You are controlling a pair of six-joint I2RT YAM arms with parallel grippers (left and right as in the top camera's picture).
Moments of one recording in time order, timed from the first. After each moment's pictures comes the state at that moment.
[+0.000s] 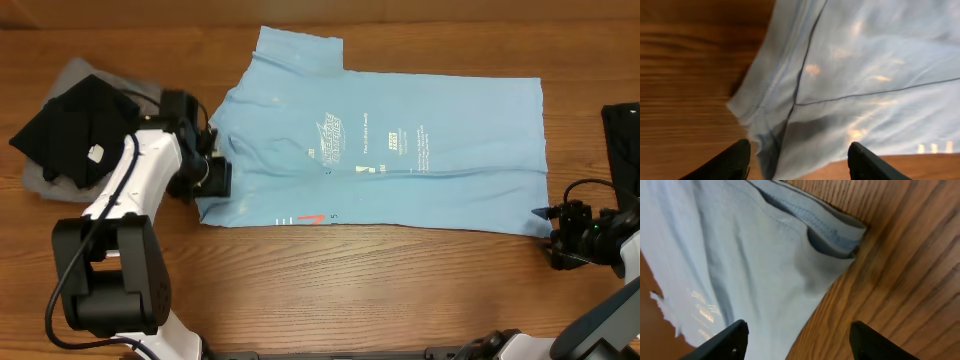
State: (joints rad) left arm 0.02 1.82 1.23 -0.96 0.09 0.00; right arm -0.78 1.53 0.86 -0.79 -0.51 0.53
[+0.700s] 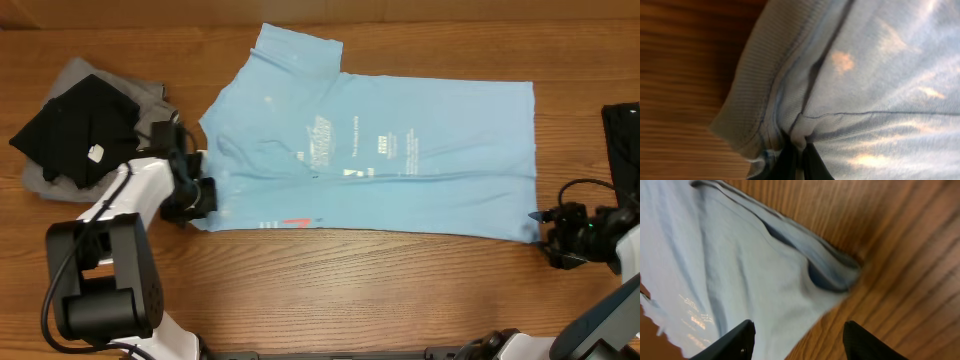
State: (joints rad) left arm 0.12 1.80 1.04 -0.76 0.06 -0.05; right arm -0.75 1.53 0.86 -0.80 -0.47 0.49
